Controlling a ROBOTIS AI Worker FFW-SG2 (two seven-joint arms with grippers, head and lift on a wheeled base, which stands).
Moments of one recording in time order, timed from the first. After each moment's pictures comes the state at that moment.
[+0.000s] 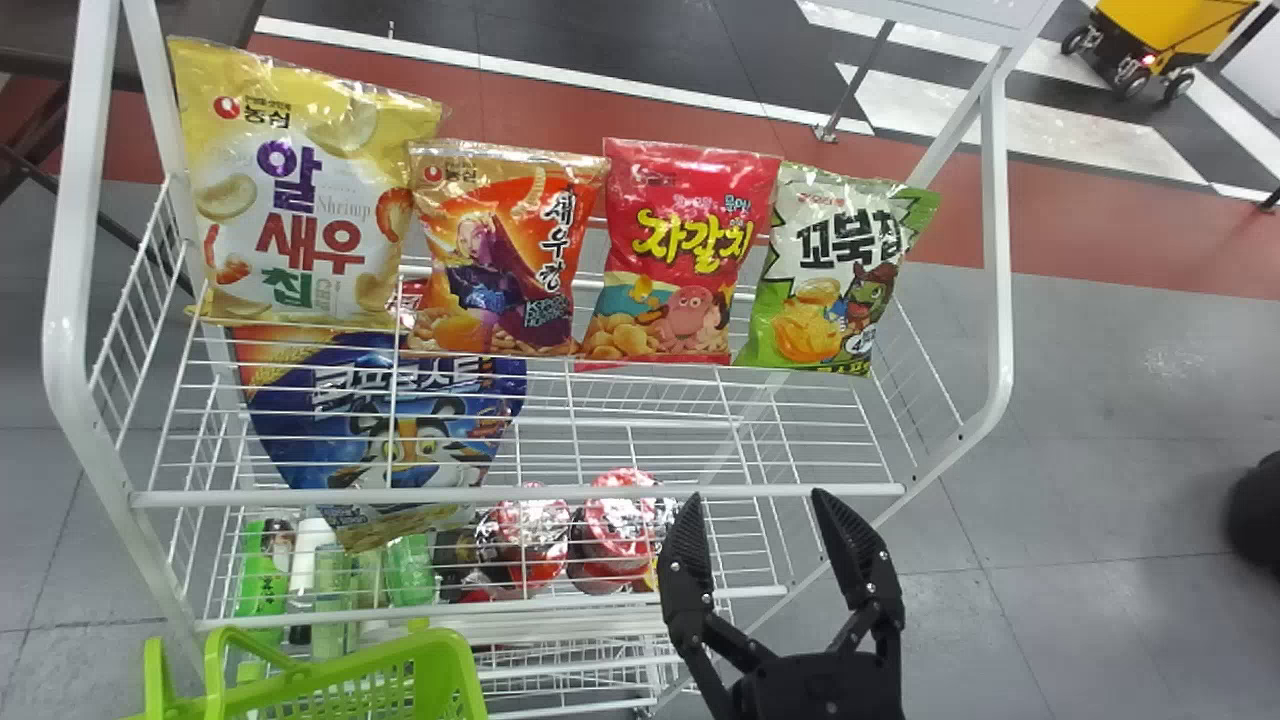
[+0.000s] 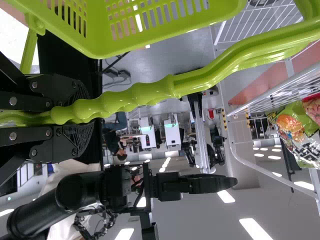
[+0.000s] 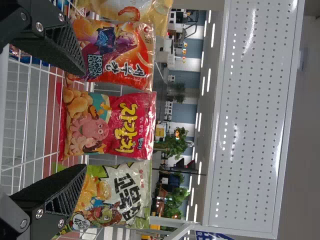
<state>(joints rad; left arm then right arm) 0.52 0.21 0.08 -2.04 0.20 1.38 -1.47 0.96 -0.11 0.08 -2.17 0.11 -0.39 -0.22</state>
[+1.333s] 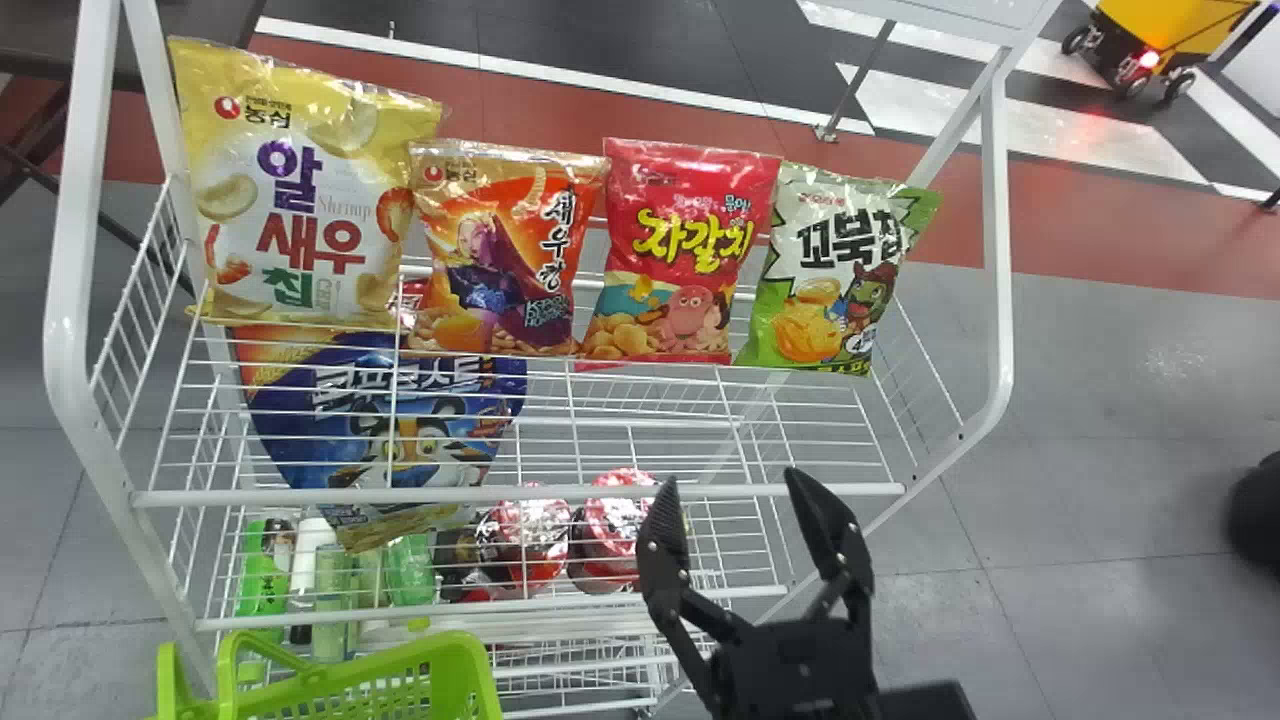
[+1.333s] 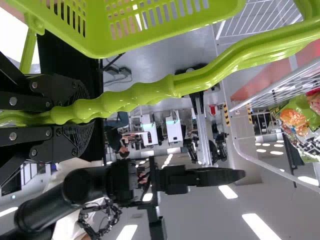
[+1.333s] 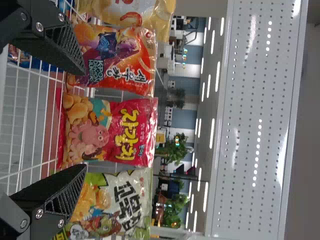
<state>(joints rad) 0.54 0.21 0.07 -2.05 0.20 1.35 -1.48 0.89 -0.11 0.08 -2.14 0.10 -0.33 -0.16</state>
